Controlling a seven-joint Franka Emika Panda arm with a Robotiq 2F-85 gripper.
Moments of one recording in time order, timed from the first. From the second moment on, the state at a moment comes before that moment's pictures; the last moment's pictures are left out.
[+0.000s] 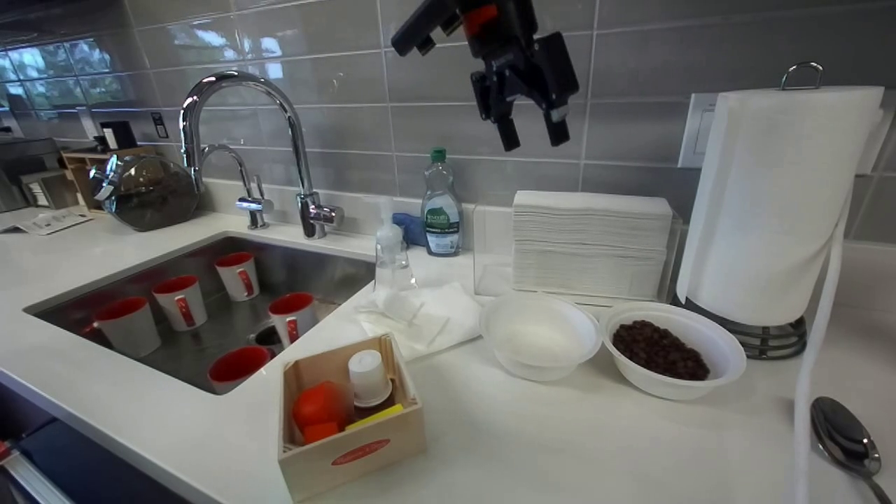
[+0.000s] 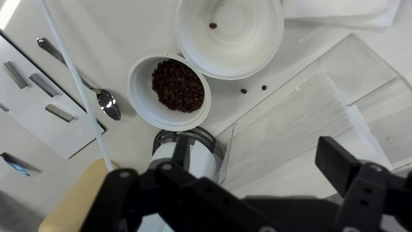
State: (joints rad) arm -0.27 -0.13 -0.08 -2.27 -0.39 2.31 0.50
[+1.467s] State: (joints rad) arm -0.20 0.45 -0.29 -1.93 -0.44 2.29 0.67
